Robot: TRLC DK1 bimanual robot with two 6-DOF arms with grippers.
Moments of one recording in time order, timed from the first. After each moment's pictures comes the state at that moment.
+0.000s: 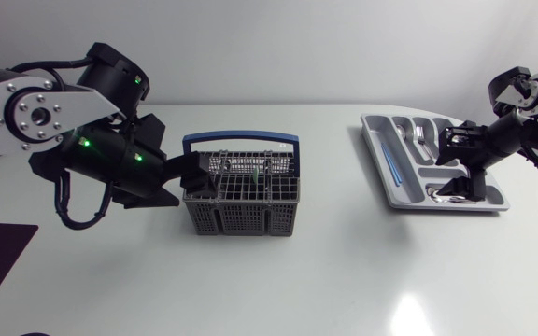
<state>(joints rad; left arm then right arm) -0.41 1.42 1.08 -0.73 0.24 -0.44 -0.26 1.85 1.34 -0.74 -0.17 -1.53</state>
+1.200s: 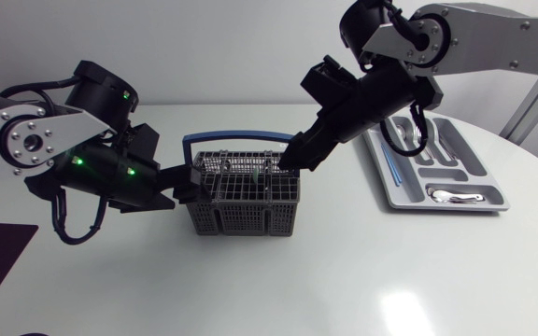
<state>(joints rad) -0.38 1.38 0.97 -0.62 0.24 -0.37 0.45 1.70 1.46 -0.78 -0.41 -0.37</state>
